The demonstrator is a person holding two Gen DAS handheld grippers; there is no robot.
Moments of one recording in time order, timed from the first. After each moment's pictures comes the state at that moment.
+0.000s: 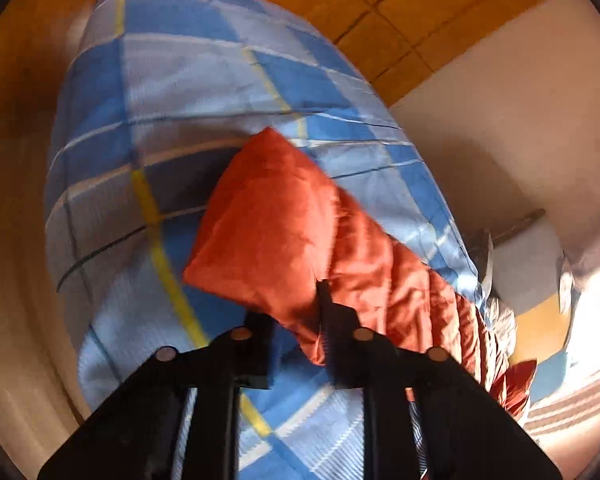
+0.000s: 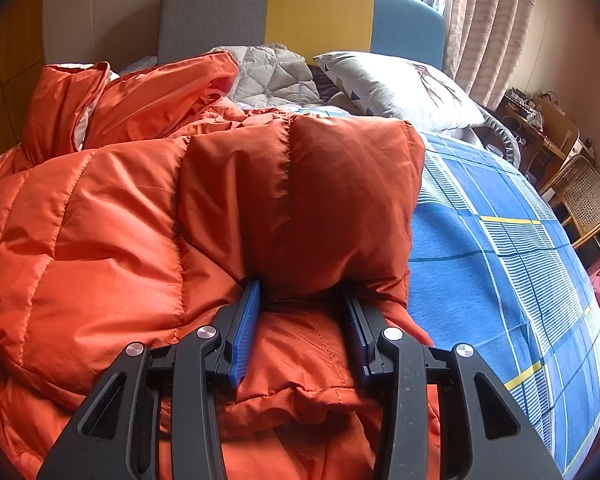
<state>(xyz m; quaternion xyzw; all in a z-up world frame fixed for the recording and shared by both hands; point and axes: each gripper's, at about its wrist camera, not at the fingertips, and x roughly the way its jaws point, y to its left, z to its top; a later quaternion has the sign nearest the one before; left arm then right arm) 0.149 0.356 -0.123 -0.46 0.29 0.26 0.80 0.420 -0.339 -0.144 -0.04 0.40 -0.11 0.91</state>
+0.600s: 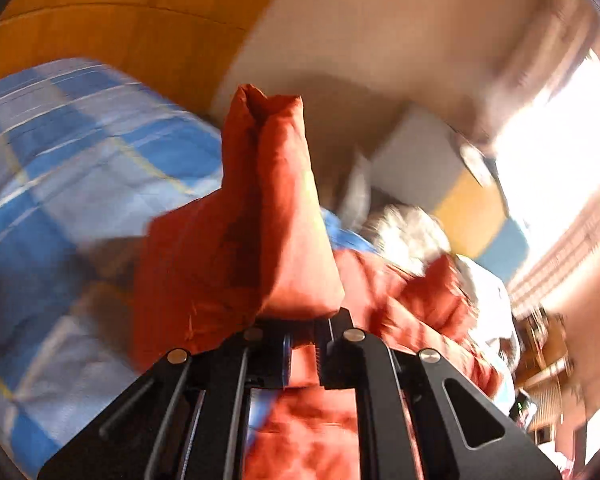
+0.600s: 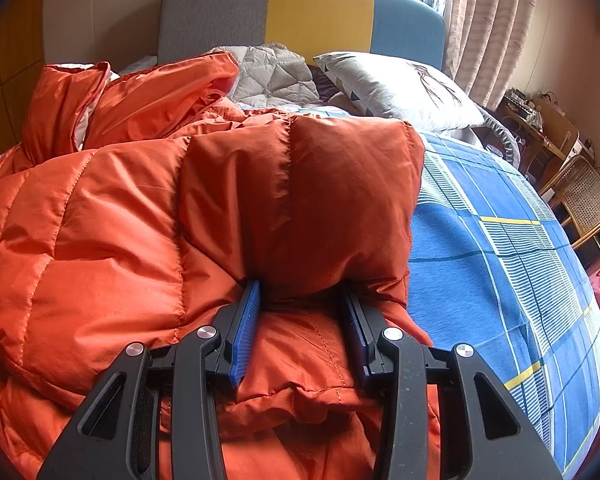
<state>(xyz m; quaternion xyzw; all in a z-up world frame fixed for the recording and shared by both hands) 0.281 0.185 -0.026 -0.30 0.30 0.04 0.90 0.420 -0.338 -0.144 -0.04 0.40 -0.11 0.91</state>
